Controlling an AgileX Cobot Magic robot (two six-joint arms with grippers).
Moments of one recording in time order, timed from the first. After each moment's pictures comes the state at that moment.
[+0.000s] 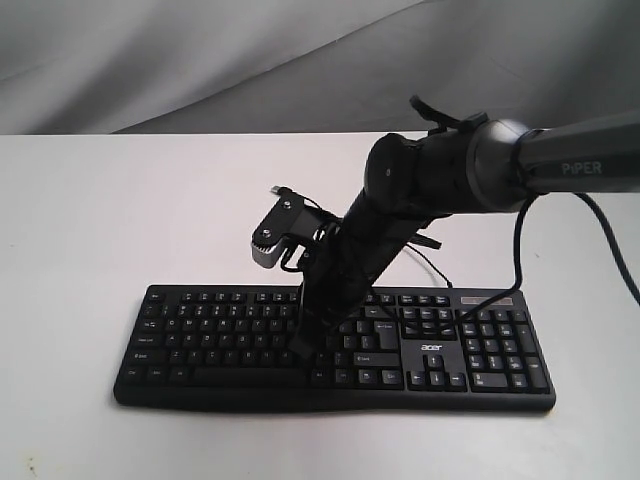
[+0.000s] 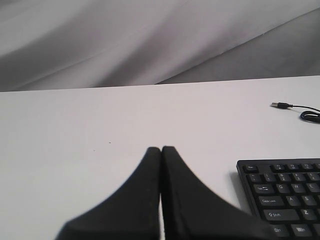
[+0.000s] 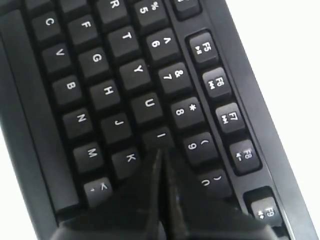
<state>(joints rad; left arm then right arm) 0.10 0.00 0.00 0.12 0.28 -0.07 0.61 2.08 -1.34 0.48 0.69 -0.90</state>
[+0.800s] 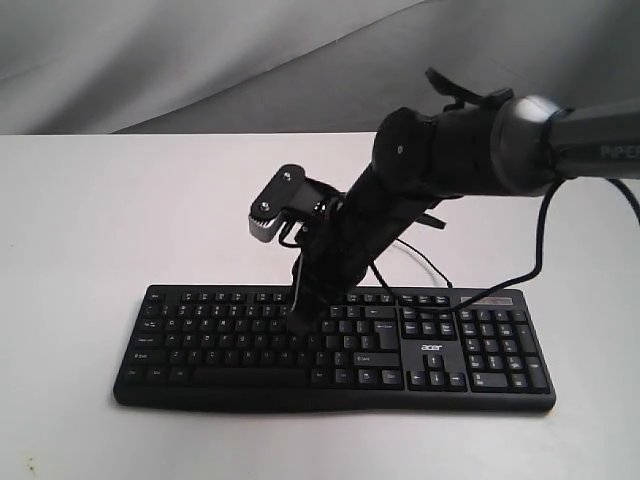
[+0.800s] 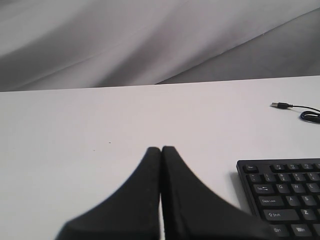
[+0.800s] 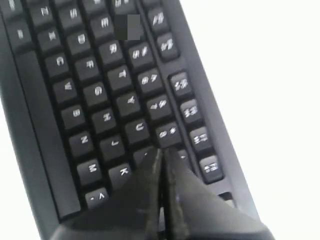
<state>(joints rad) 0.10 0.00 0.00 0.12 0.28 -0.07 0.61 2.00 -1.34 0.48 0.66 -0.90</state>
